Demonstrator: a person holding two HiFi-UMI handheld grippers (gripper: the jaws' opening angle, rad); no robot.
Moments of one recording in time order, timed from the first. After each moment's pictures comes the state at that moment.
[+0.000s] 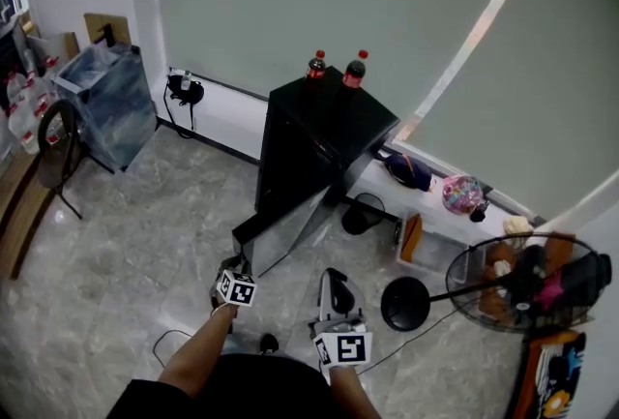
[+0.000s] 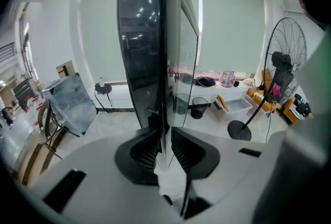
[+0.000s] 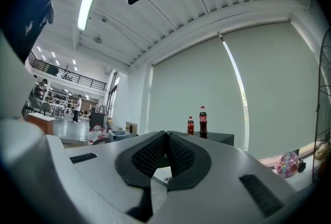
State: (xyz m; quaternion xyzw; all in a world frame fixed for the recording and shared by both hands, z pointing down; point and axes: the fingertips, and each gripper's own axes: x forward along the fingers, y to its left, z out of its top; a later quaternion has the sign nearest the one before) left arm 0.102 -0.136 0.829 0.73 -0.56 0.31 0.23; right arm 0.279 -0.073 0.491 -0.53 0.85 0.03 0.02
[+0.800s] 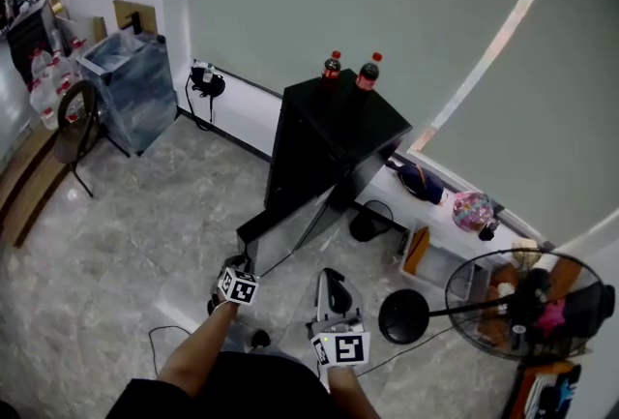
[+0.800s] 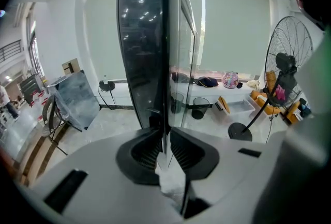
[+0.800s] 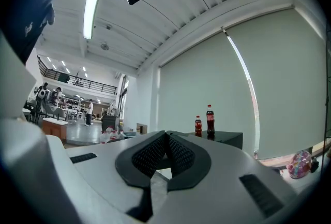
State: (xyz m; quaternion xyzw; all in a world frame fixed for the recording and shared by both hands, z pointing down) left arm 0.130 -0.112 0.828 0.71 -0.58 0.31 0.24; right arm 0.301 -0.066 0.496 -0.47 0.88 0.02 0.03
